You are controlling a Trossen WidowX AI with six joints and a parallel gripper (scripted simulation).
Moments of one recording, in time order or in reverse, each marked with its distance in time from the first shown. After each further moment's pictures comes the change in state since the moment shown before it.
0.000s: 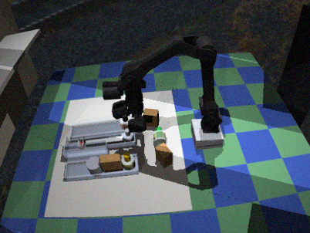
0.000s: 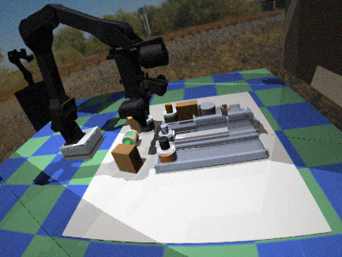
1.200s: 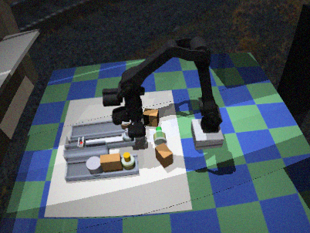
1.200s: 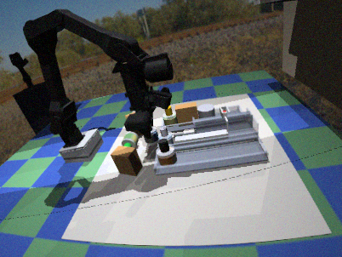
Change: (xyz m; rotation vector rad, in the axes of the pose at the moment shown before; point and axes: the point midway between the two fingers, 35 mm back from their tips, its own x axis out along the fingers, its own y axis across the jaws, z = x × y) arm 0.032 -0.001 0.005 -0.009 0.008 0.001
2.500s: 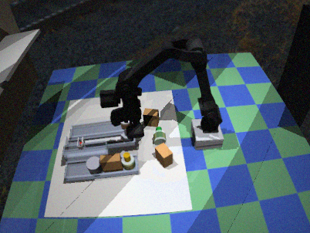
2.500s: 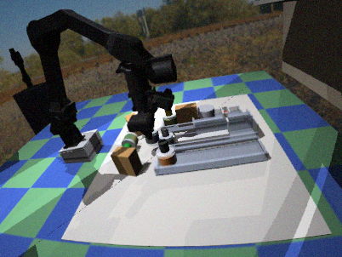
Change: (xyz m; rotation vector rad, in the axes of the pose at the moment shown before) arm 0.002 0.000 0.005 -0.003 0.030 0.003
